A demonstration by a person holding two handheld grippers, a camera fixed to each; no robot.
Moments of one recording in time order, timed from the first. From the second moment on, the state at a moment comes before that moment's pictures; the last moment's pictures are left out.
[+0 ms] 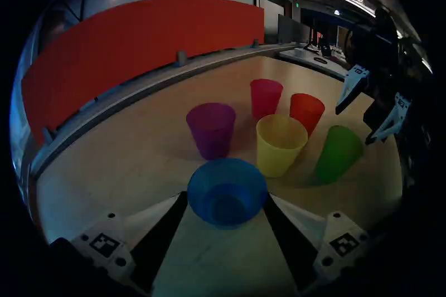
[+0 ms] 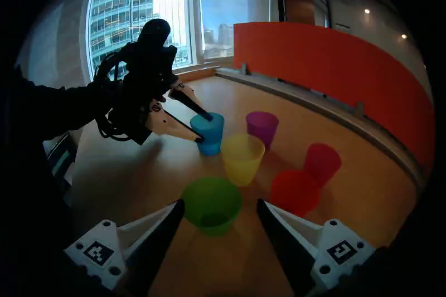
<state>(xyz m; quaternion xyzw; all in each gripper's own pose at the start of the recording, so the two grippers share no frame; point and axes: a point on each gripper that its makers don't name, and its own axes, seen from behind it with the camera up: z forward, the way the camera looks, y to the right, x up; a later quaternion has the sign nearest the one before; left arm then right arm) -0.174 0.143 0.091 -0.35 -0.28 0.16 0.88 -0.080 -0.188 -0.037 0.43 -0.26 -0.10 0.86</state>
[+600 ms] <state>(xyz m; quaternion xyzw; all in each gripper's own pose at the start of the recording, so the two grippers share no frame) -0.172 0.149 0.097 -0.34 -0.27 0.15 0.88 -0.083 -0.187 -0.038 0.43 -0.26 -0.10 0.86</state>
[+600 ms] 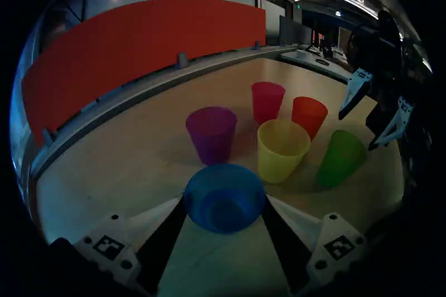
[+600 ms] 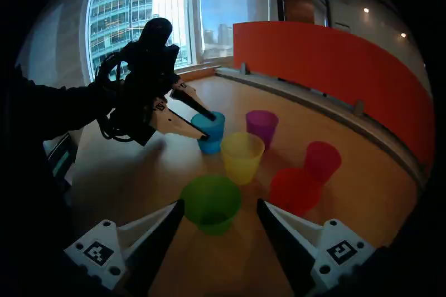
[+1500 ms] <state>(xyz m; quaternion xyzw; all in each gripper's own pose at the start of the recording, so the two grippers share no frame) -0.173 0.150 0.097 -0.34 -0.28 0.15 0.88 -0.107 -0.205 -0.043 0.45 -0.27 -0.11 0.85</state>
